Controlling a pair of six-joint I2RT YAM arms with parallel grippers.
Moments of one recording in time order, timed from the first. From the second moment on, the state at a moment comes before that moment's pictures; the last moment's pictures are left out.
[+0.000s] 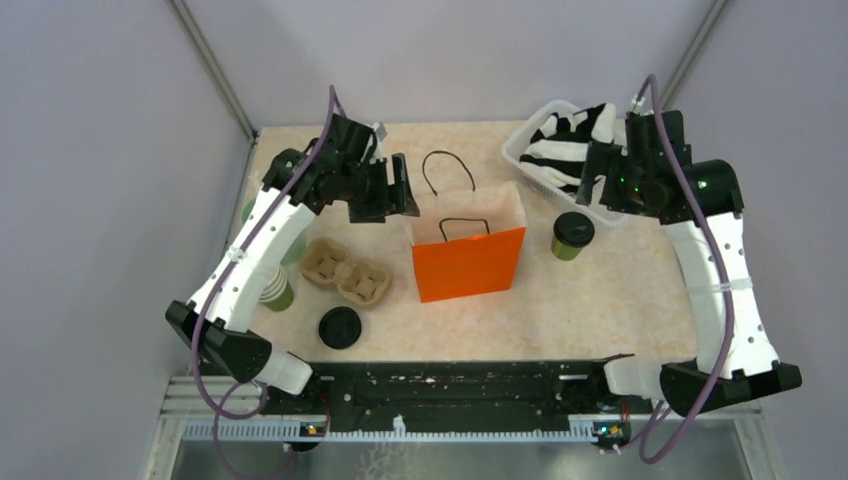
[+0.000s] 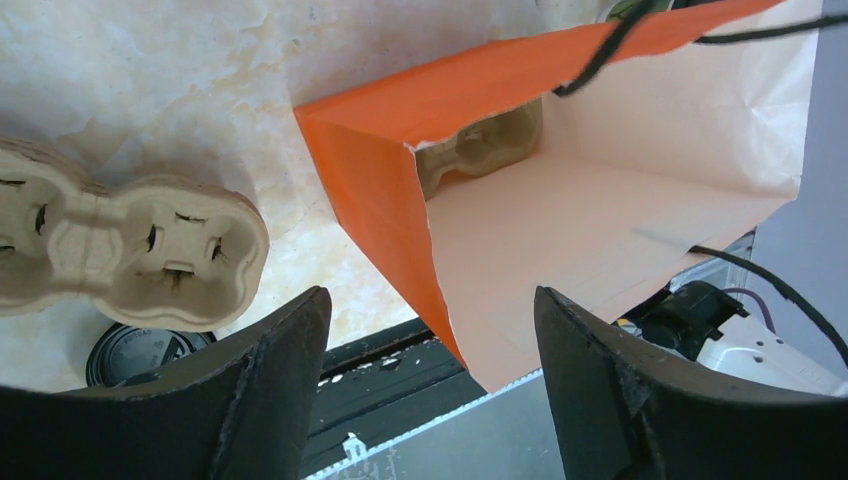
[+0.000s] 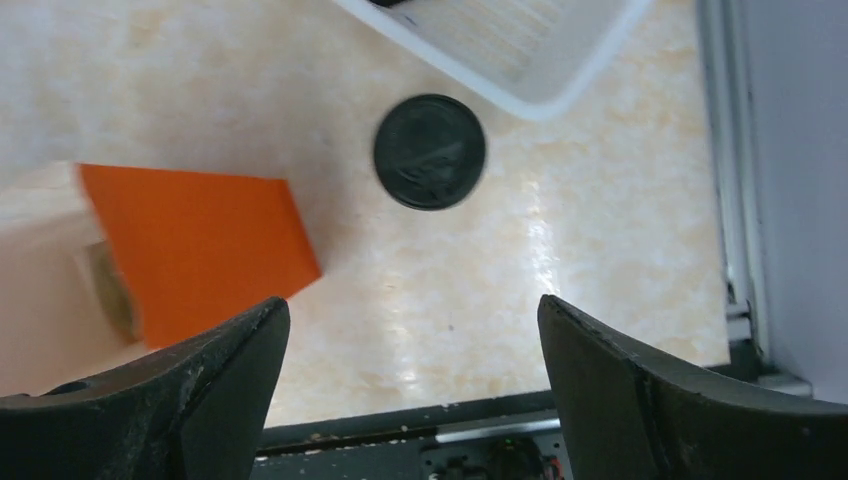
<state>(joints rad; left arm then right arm) -0.51 1.48 1.76 -1.15 0.18 -0.57 0.29 1.30 1.80 -1.32 0.24 0.35</state>
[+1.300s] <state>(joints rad) -0.51 1.40 1.71 -1.15 0.25 -0.57 0.09 1.63 1.44 -0.98 0.06 0.12</state>
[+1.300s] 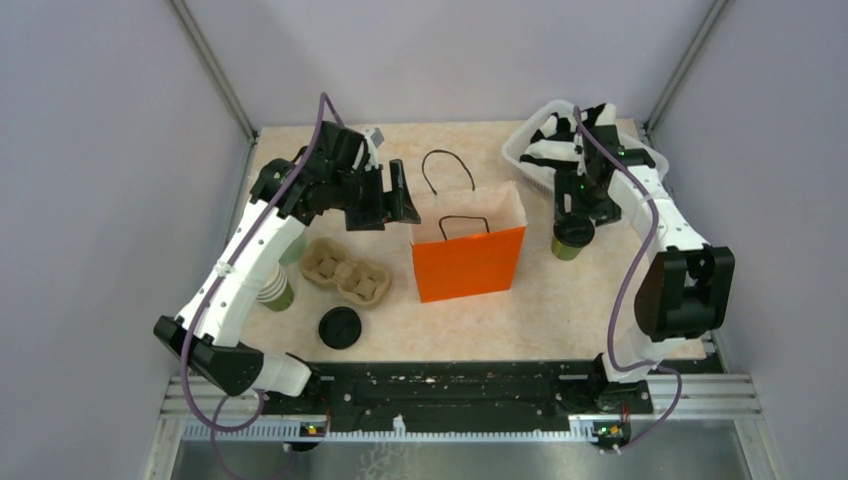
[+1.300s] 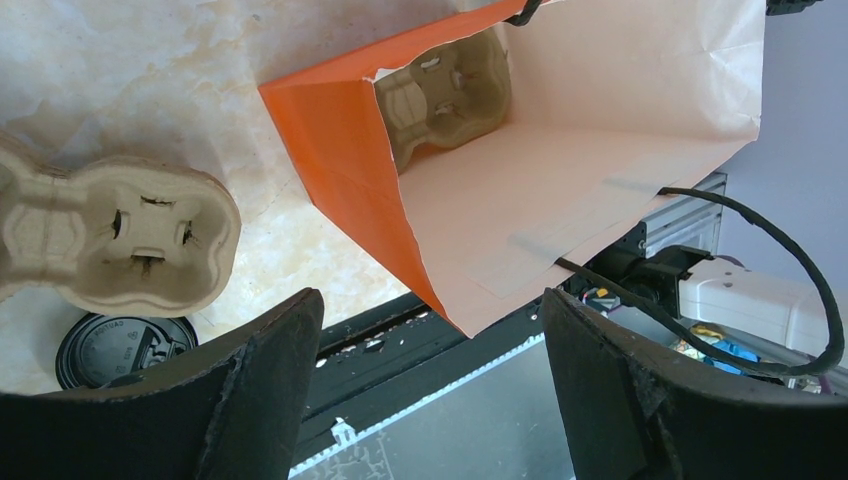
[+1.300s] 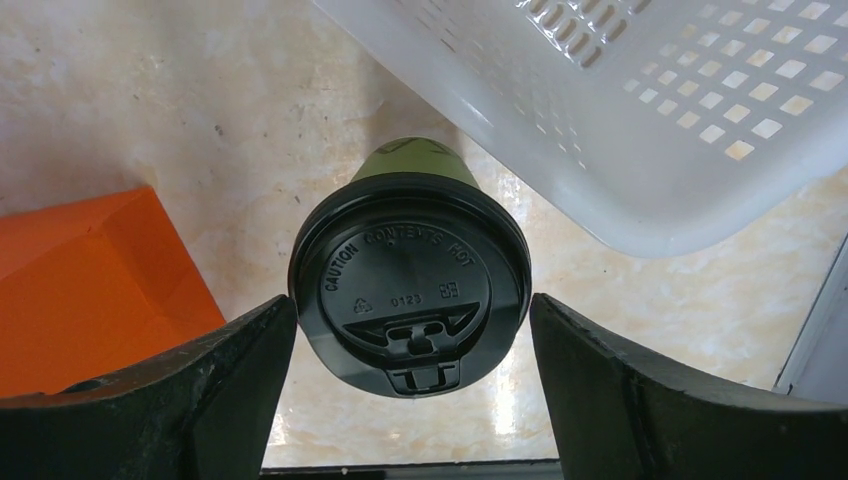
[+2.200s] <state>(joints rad) -0.51 1.45 1.71 -1.15 0.26 -0.57 0.09 1.66 1.44 -0.97 0.07 0.11</state>
